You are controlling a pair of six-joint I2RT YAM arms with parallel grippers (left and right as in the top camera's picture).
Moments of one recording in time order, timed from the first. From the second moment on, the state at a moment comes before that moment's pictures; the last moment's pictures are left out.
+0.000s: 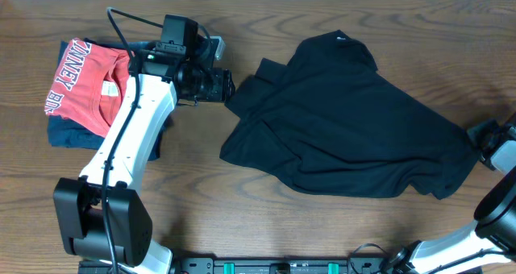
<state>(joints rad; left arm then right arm) -0.19 1.71 1.45 -0.90 0.34 -0.10 -0.69 1.87 0.89 0.04 -0.07 0.43</state>
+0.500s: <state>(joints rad) -0.20 1.71 1.45 -0.90 0.34 -0.10 -0.70 1.93 1.44 0.06 -0.47 0.56</state>
